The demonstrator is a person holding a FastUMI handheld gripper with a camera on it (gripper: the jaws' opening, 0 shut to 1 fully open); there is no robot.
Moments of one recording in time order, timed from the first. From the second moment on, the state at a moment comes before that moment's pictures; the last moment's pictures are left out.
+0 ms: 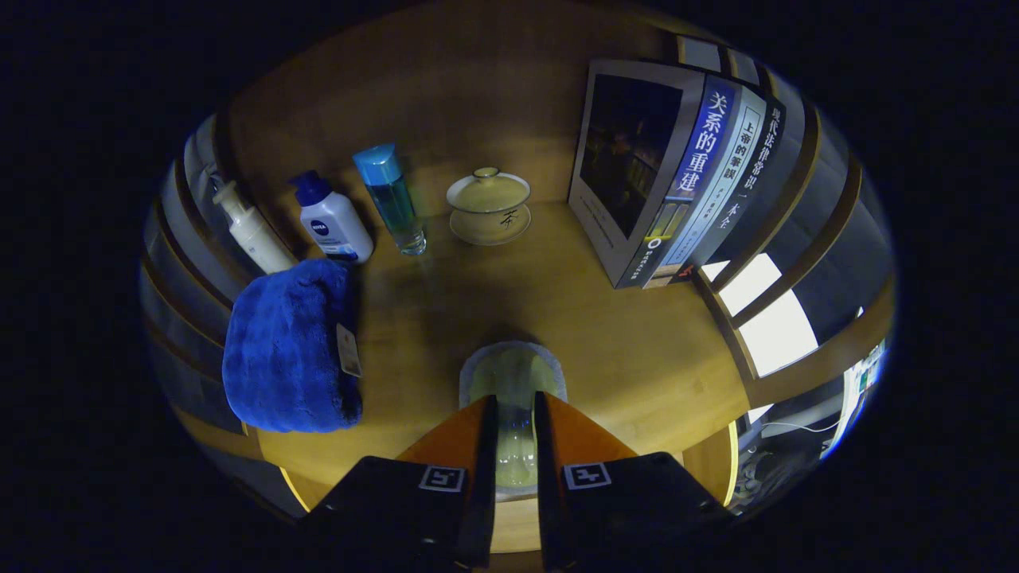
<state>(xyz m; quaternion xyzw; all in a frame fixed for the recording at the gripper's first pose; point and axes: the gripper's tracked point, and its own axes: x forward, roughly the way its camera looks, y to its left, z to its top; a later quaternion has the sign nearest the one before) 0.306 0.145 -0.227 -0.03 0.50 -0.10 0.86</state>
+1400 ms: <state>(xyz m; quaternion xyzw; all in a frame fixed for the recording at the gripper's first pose) 0.117 0.143 -0.135 -0.04 0.18 -0.07 0.98</state>
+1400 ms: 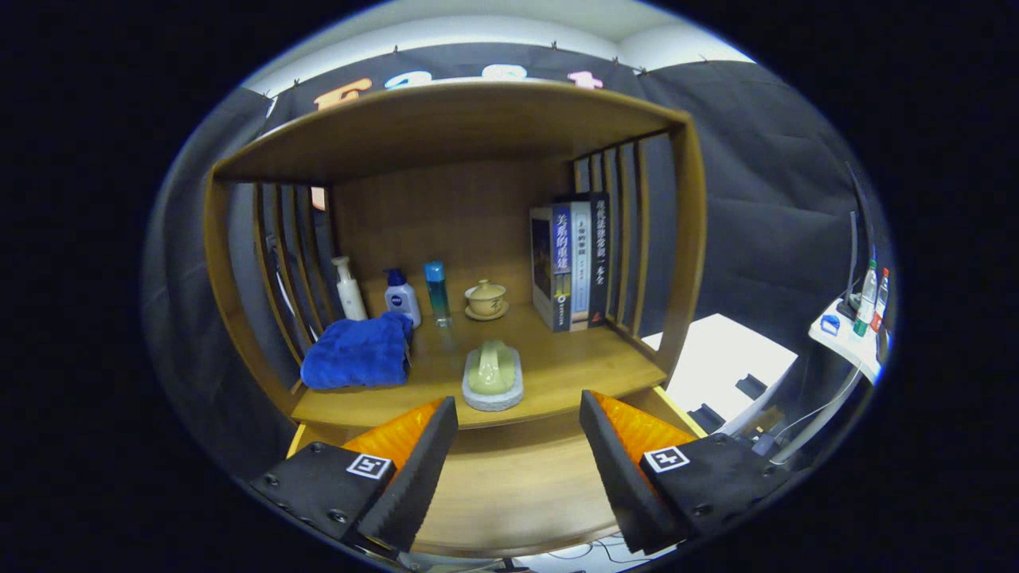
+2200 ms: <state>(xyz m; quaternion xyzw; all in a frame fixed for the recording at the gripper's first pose) -0.022 0.103 -0.204 -0.10 0.12 -0.07 0.99</state>
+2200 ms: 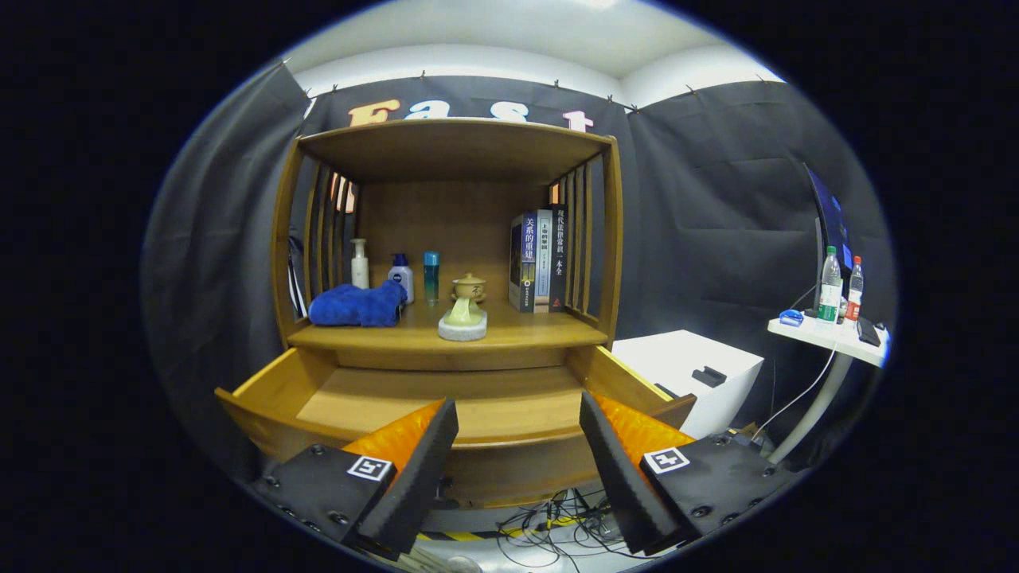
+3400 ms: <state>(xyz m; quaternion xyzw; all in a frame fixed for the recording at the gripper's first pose) -0.004 0.106 -0.280 -0.07 0.17 -0.05 0.98</state>
